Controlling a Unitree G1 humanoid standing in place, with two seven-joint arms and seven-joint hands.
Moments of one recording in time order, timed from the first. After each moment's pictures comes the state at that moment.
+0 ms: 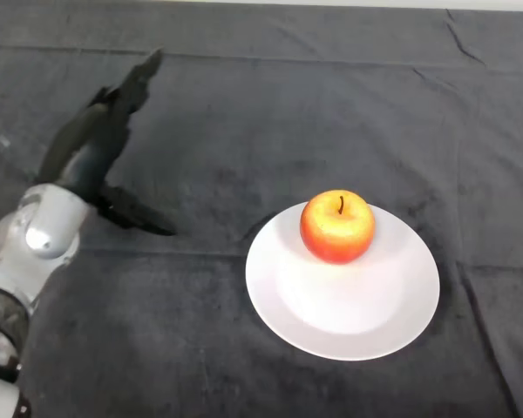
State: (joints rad) left arm -0.77 0.48 -0.32 1.14 0.20 -0.67 0.22; right arm -0.51 -0.73 0.07 1.14 -0.31 -0.16 -0.12
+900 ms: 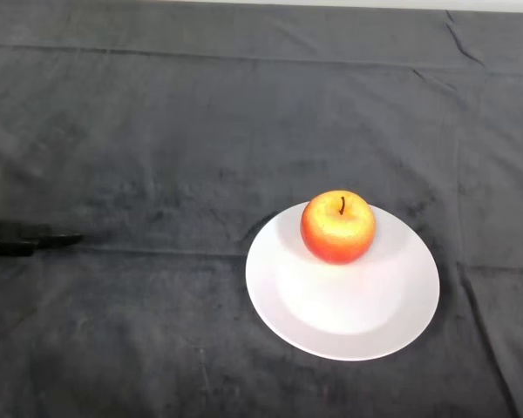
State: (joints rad) left arm -0.60 0.54 0.02 1.15 -0.07 -0.65 0.20; right arm -0.51 -0.73 0.07 1.14 -0.31 -0.16 -0.12
